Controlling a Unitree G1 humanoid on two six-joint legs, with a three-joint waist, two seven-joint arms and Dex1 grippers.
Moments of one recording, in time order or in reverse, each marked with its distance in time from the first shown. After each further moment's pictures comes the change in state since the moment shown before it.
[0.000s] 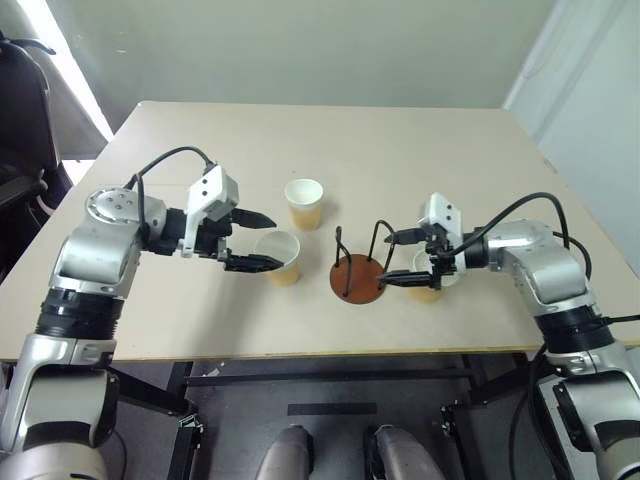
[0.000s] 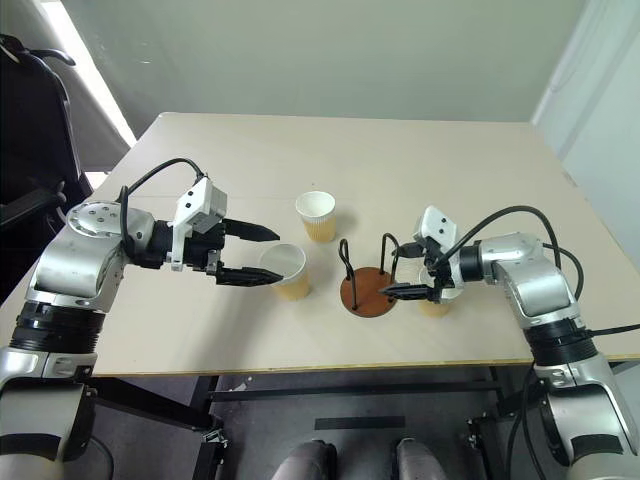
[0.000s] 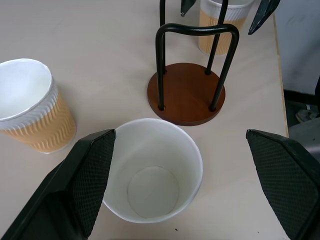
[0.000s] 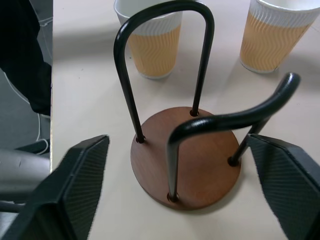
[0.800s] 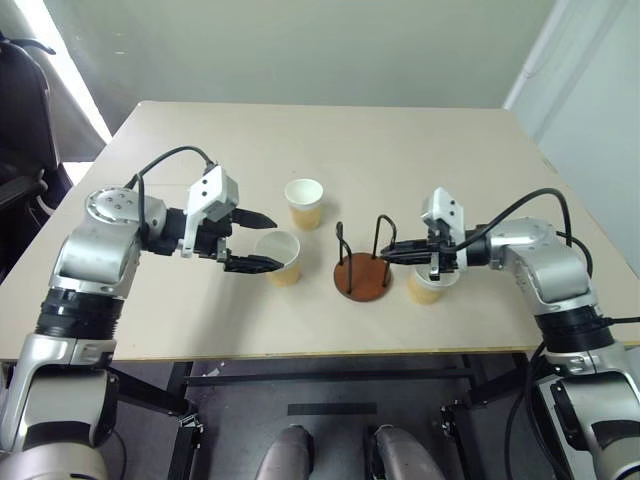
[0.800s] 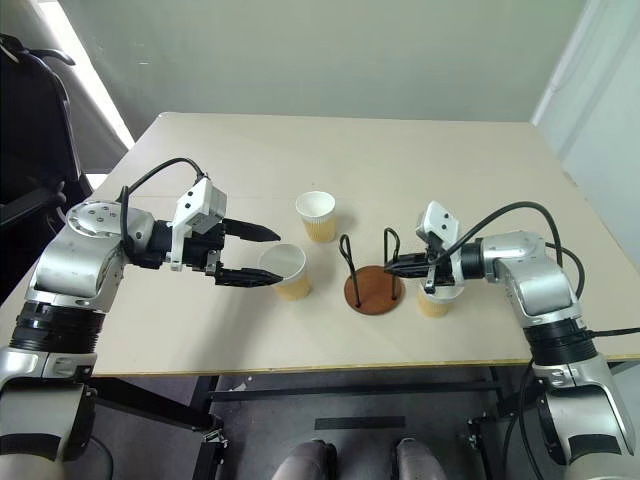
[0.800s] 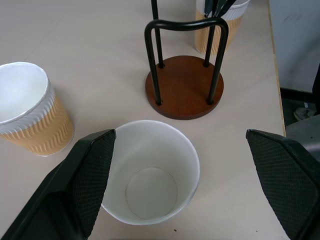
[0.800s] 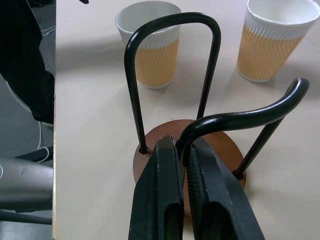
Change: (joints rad) left arm 0.000 0.004 0.000 0.000 0.003 -0.013 -0.021; right arm 0.002 0.030 -0.029 -0.021 0.001 0.027 0.002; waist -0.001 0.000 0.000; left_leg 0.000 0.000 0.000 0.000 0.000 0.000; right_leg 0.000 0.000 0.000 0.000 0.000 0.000
